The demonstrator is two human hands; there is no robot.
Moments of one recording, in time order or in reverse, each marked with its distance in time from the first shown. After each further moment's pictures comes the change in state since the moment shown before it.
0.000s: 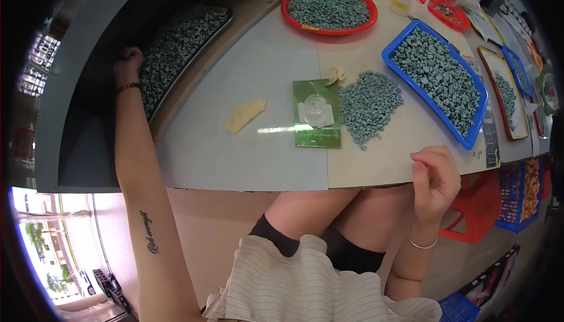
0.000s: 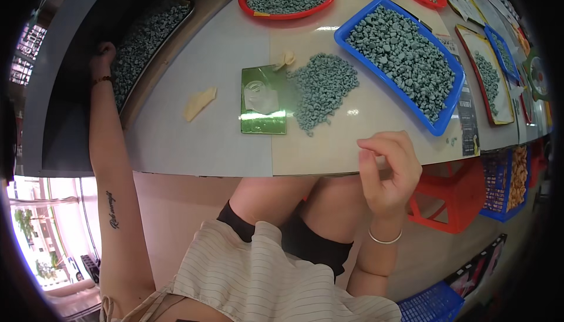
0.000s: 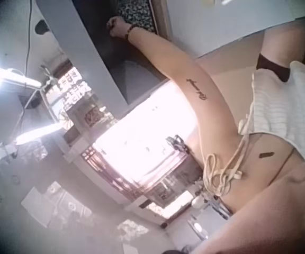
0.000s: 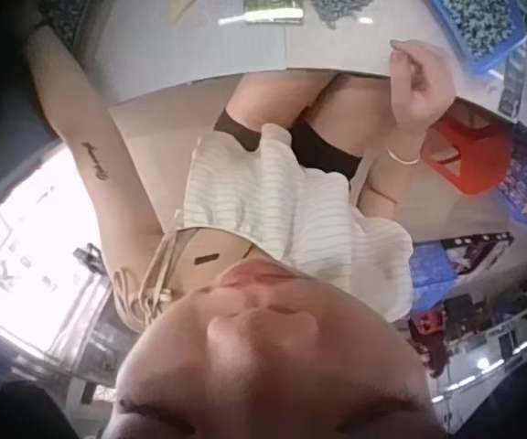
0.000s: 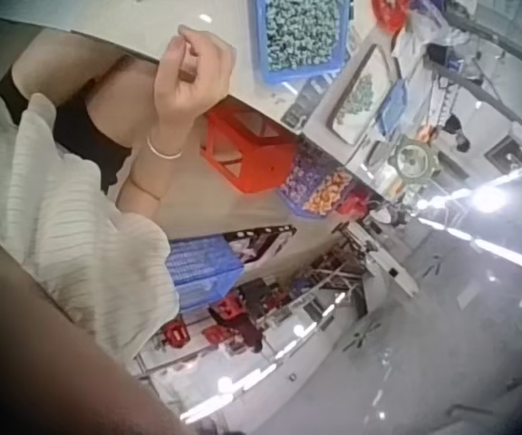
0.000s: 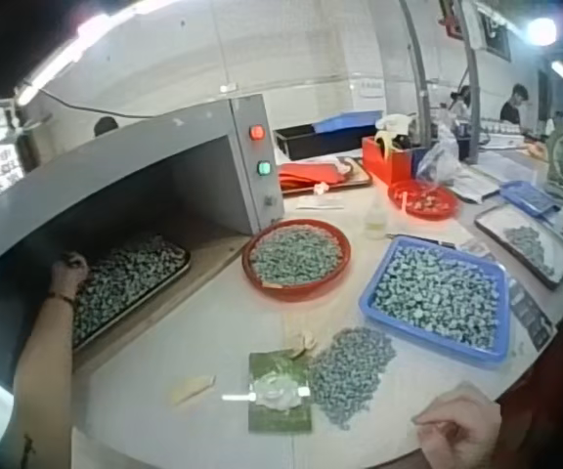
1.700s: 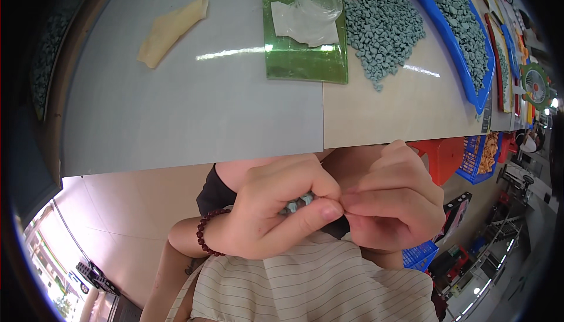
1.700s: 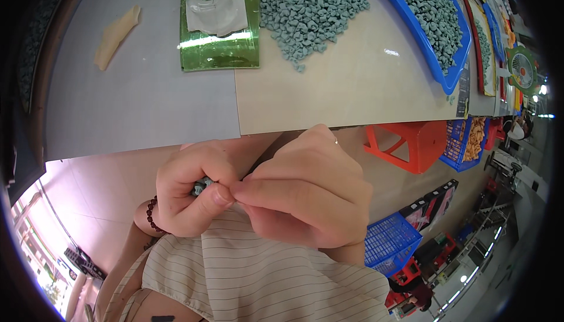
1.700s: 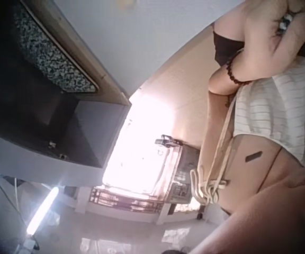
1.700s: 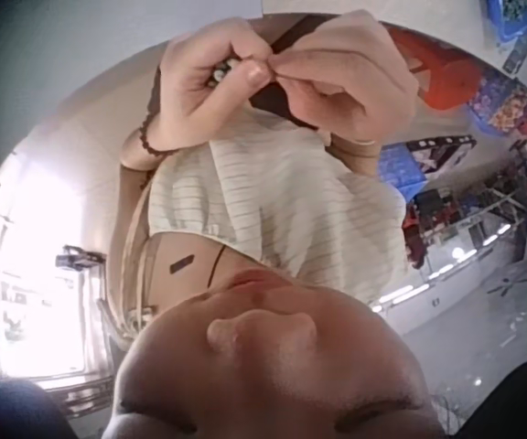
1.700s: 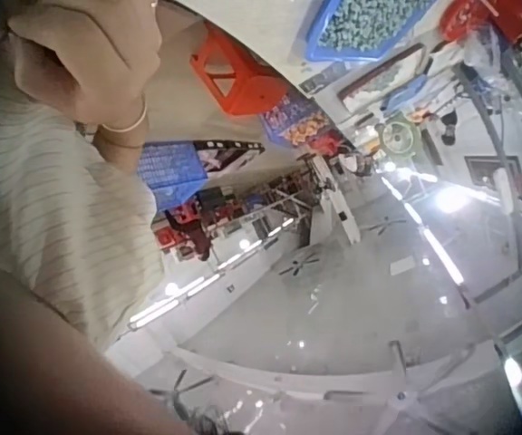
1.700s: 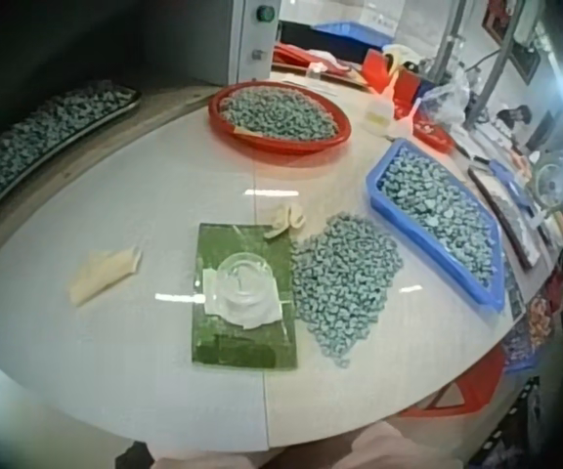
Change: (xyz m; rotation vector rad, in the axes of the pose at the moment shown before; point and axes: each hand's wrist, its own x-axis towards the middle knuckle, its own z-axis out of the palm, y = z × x) left_hand -0.359 -0.226 -0.173 1.154 -0.992 -0.430; right_hand -0.027 -0.051 0.061 0.179 -0.267 -0.152
